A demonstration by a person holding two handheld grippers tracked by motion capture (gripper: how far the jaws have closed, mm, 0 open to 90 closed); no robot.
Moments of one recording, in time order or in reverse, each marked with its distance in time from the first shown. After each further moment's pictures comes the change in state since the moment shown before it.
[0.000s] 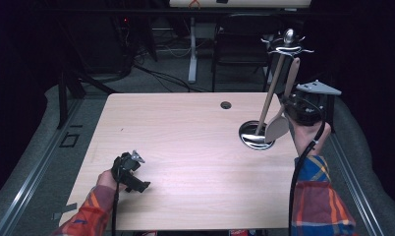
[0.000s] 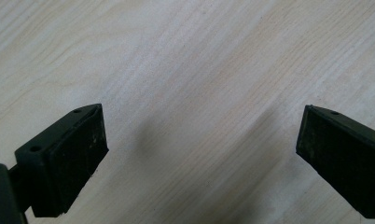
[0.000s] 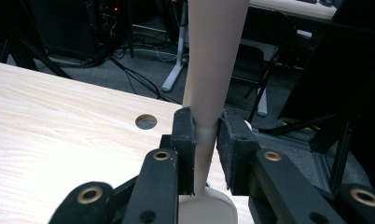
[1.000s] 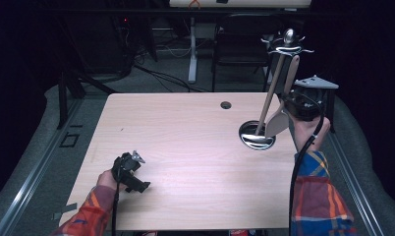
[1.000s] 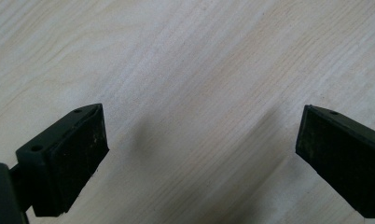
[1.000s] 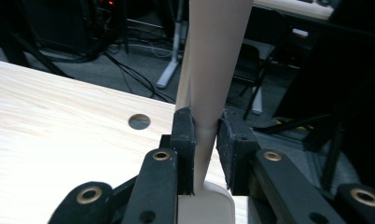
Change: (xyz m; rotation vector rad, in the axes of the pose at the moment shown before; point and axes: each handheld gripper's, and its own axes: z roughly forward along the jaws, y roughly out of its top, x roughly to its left) left arm 0.000 0.000 0.002 0.009 -0.002 0.001; right arm -0.002 0.008 0.009 0.022 -0.020 -0.020
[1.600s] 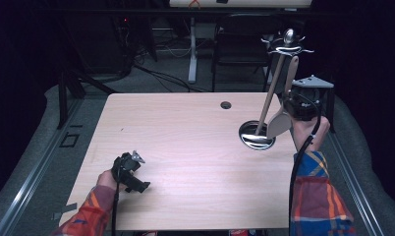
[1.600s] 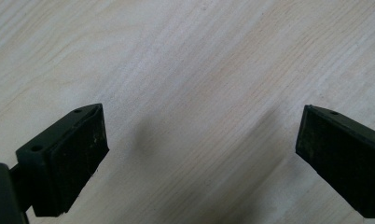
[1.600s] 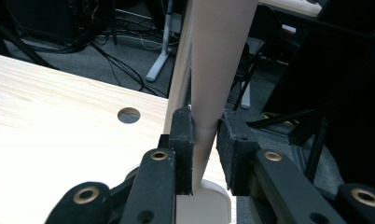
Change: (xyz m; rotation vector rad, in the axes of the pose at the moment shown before) left arm 0.000 0.000 -0.001 0.001 0.003 0.003; right arm 0.005 0.002 0.001 0.031 -0.050 -0.027
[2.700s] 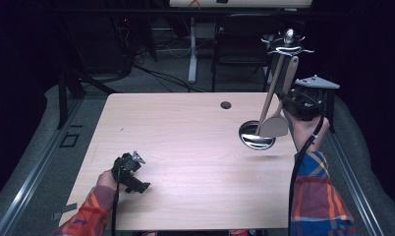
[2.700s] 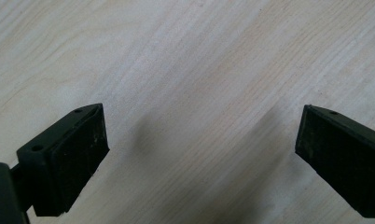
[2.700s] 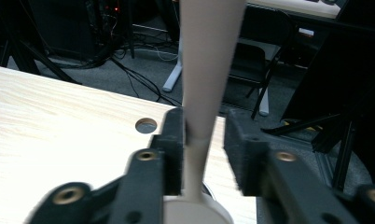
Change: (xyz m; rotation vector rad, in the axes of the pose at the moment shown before) left arm -0.001 0.000 0.000 0.011 -0.004 0.004; right arm -0.005 -0.001 -0.001 -0.045 0.074 0.058
